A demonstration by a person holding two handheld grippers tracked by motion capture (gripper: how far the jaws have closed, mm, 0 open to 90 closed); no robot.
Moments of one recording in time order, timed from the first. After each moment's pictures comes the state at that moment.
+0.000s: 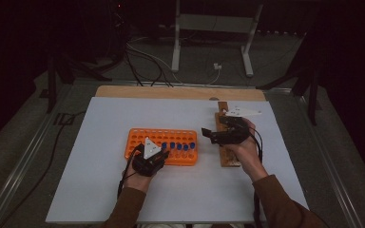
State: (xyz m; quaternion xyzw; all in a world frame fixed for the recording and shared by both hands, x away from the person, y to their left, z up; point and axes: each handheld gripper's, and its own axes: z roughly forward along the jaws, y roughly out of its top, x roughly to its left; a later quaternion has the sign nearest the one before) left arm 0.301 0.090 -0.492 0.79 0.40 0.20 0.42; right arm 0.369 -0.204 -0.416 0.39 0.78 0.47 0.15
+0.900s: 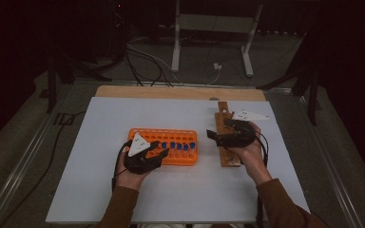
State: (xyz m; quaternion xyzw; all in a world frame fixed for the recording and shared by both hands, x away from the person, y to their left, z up) left arm 0.294 0.115 -0.460 0.76 0.38 0.18 0.49; right arm 0.359 -0.221 -0.420 0.40 0.76 0.49 0.15
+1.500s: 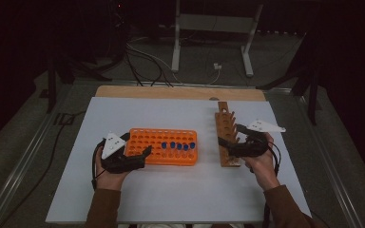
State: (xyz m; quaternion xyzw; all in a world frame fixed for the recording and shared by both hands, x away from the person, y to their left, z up) left arm 0.279 0.165 -0.440 0.71 0.42 0.25 0.51; right arm 0.331 -0.253 -0.428 0.40 0.74 0.51 0.18
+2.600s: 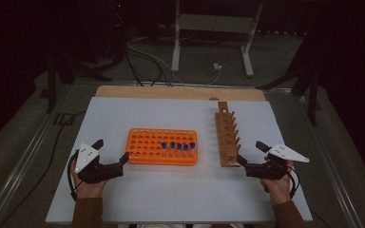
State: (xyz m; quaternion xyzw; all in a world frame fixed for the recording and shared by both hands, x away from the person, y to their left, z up) left arm 0.257 0.219 -0.459 0.67 0.44 0.29 0.51; right arm 0.278 -0.304 -0.464 0.42 0.70 0.53 0.22
